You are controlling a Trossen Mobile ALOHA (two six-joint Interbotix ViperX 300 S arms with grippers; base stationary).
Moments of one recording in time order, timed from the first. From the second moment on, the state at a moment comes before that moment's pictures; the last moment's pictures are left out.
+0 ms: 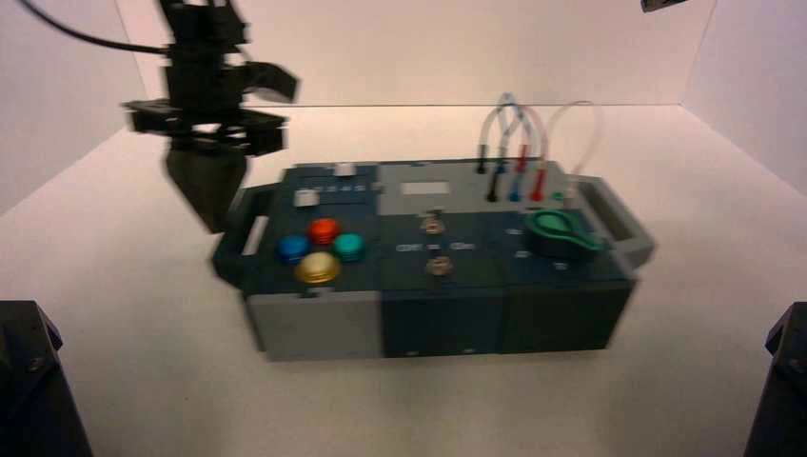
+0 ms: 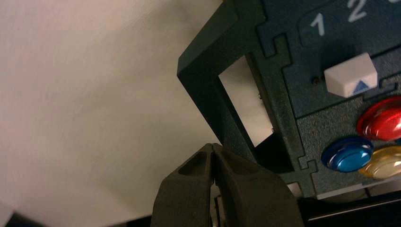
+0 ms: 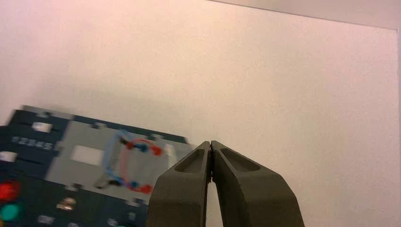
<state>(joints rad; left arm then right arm) -0.50 0.10 0.76 -0.07 0.96 0.01 0.24 -0.69 0.96 0.01 0.52 0.02</state>
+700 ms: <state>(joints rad) -0.74 0.28 0.50 -0.14 0.98 0.01 0.24 -0.71 0.98 0.01 0.51 0.02</state>
